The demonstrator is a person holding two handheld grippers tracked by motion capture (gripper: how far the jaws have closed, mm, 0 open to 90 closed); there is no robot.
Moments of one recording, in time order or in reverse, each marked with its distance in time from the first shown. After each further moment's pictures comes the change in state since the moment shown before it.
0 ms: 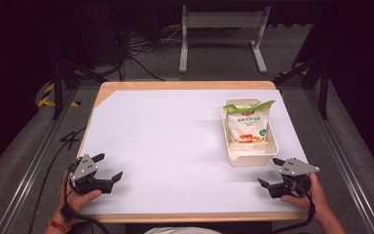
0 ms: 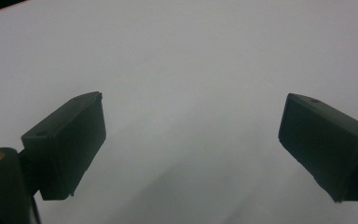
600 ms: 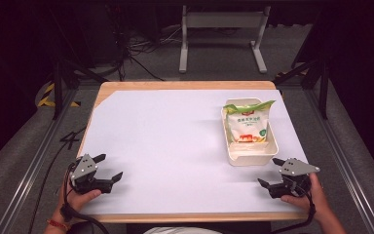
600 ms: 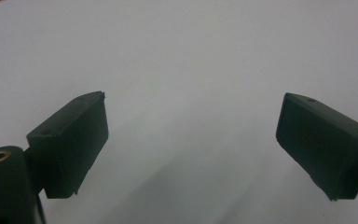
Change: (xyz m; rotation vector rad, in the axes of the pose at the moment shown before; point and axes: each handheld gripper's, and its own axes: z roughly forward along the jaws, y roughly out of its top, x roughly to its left) left arm 0.001 0.000 0.001 0.017 -0.031 0.000; right arm 0.000 0.000 0.000 -0.001 -0.001 0.001
